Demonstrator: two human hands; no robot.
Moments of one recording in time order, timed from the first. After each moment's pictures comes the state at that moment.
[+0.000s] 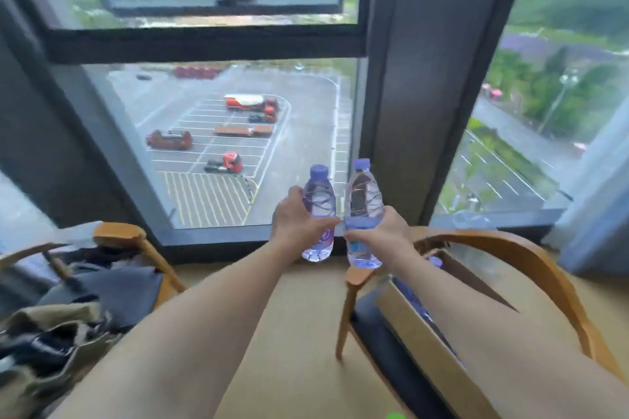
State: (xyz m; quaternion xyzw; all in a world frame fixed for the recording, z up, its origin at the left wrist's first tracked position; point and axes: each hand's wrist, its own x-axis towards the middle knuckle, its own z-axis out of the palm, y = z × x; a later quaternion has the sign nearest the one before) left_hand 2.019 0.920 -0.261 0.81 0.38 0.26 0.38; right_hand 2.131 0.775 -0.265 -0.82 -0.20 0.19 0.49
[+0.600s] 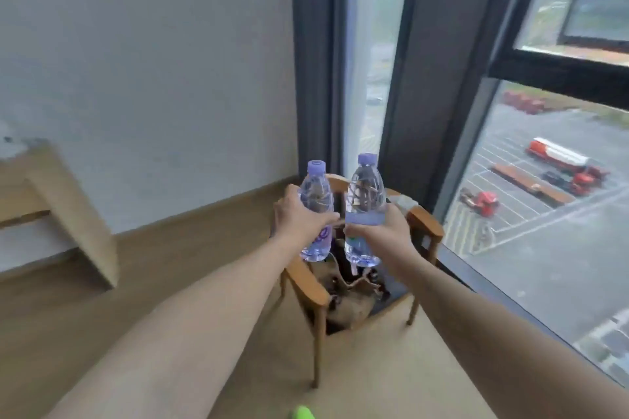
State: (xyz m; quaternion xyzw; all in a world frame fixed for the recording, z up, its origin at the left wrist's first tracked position) left_hand 1.467 1.033 -0.233 0.46 0.75 0.44 0.19; right_hand 1.642 1.043 -0.224 -0.48 -0.60 0.47 0.43
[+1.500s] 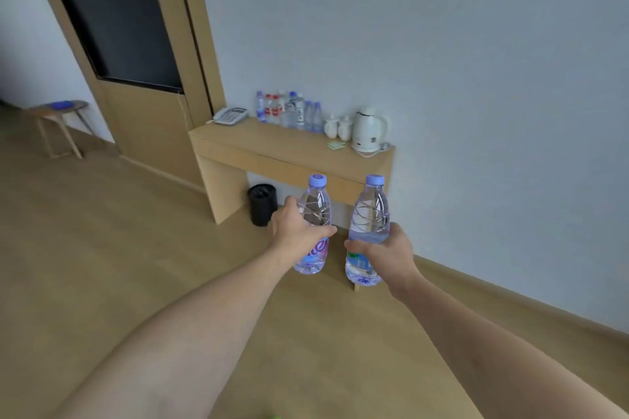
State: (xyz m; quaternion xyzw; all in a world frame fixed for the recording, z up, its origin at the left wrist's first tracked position) left_hand 0.859 0.842 -0.225 0.03 0.89 0.45 -0.07; right_hand 0.927 1.016 -0.251 -0.17 -0.72 0.66 0.11
